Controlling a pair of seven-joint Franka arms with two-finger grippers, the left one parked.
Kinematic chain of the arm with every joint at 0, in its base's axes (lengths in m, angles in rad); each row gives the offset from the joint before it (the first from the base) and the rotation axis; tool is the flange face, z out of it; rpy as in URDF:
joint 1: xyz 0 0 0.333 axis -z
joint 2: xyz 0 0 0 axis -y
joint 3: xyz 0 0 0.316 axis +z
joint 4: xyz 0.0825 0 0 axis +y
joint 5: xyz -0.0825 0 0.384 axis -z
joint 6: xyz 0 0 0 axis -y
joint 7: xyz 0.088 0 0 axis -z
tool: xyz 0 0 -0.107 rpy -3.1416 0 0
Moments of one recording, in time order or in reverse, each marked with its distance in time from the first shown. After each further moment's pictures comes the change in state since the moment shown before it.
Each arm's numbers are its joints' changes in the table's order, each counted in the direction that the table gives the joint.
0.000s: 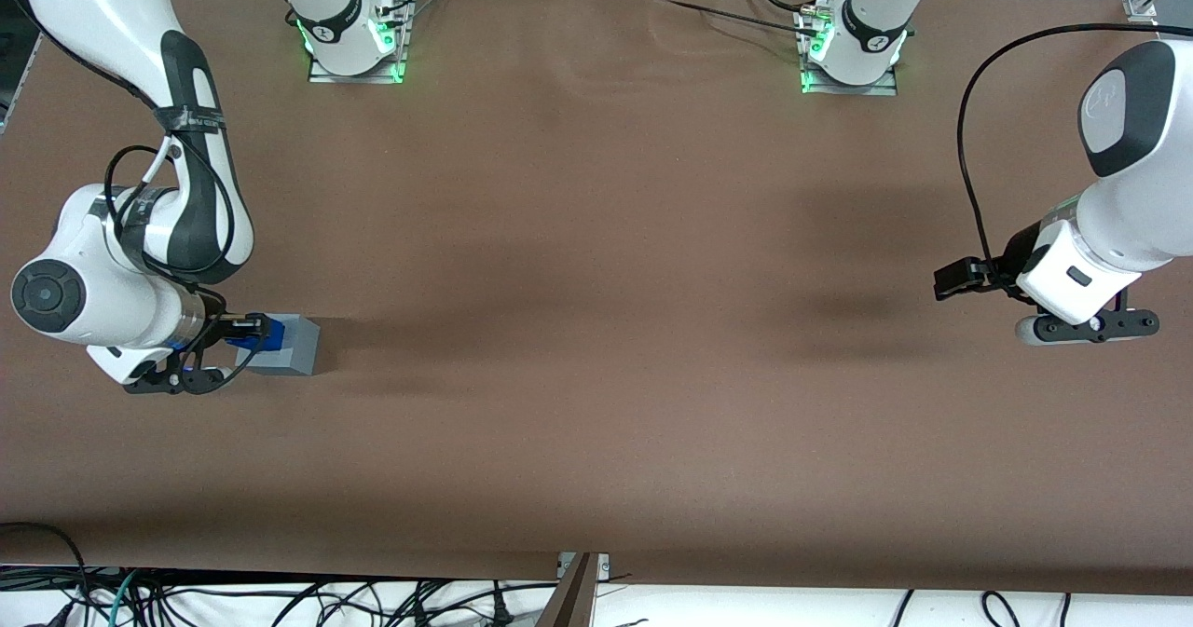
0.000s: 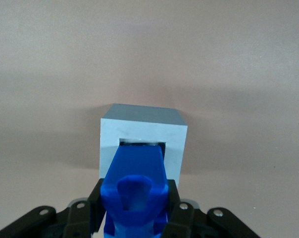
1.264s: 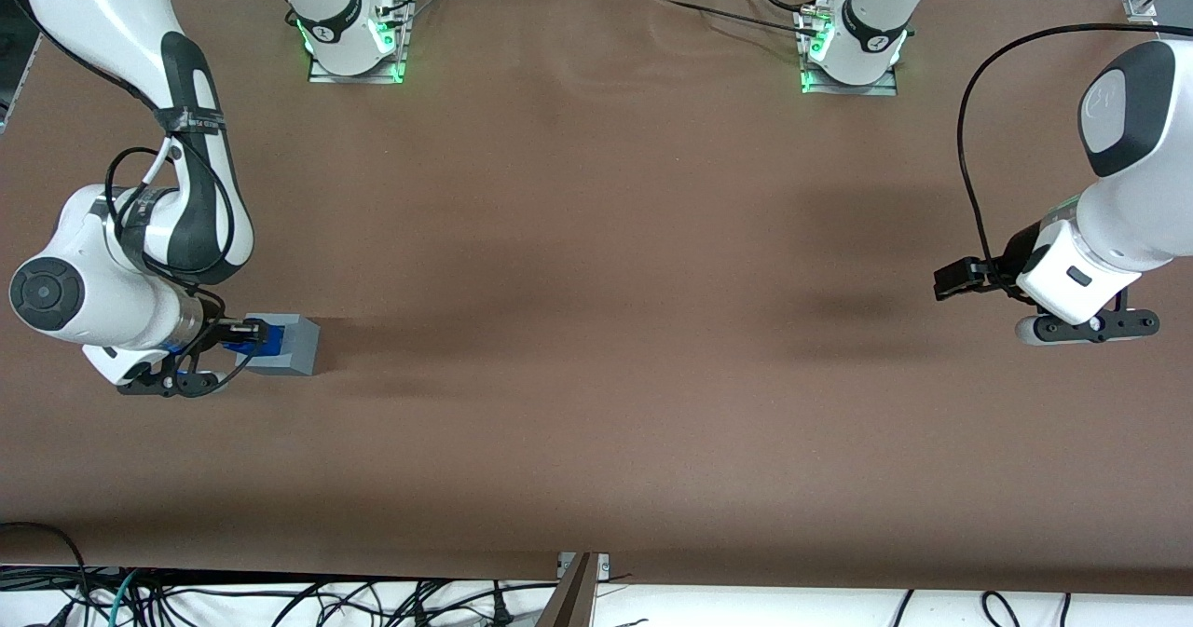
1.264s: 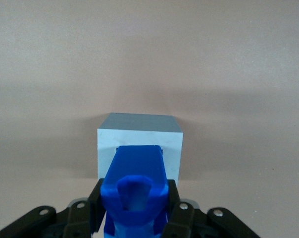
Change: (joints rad) arm 0.000 -0.002 -0.001 0.002 0.000 0.031 0.037
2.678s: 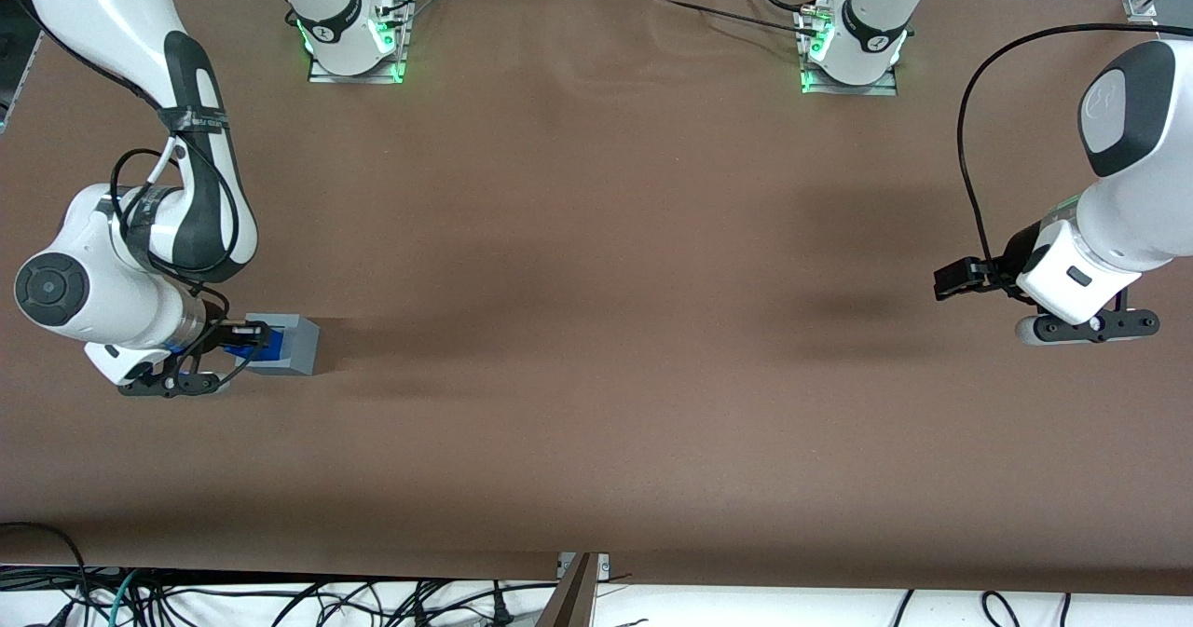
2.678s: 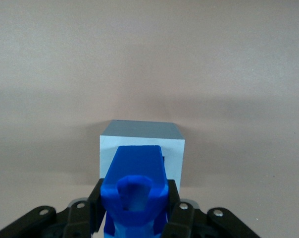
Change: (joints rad) arm -0.005 0.006 0.001 0.019 0.000 0.044 0.000
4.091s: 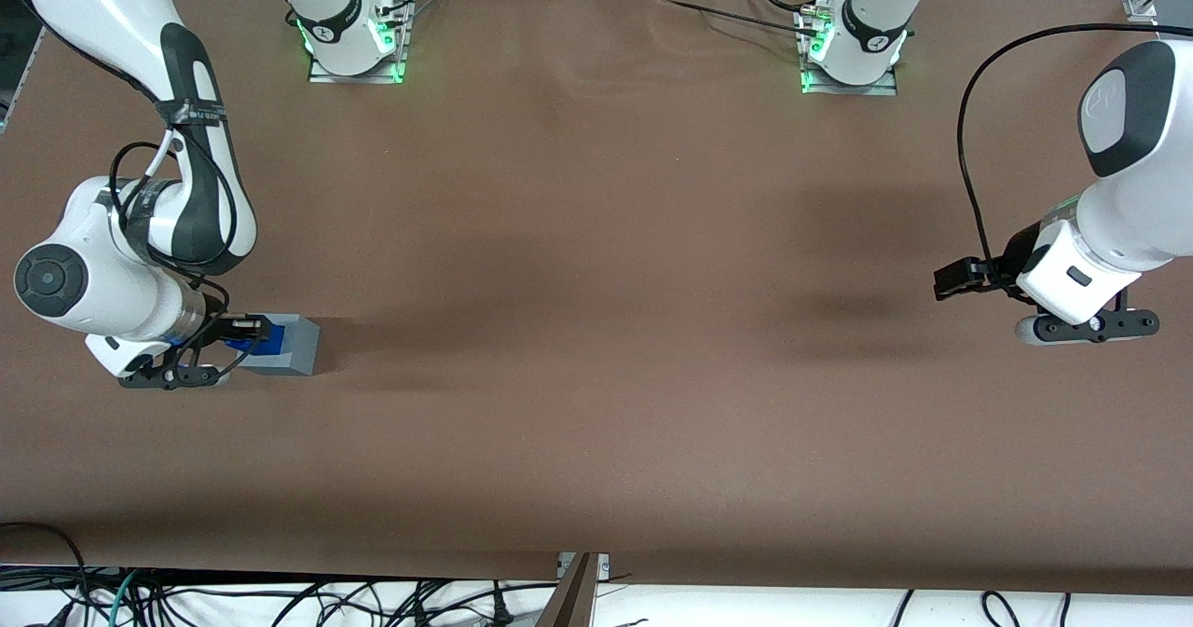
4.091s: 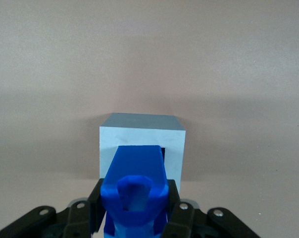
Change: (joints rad) arm -0.001 0.027 0.000 0.044 -0.002 0.012 0.000
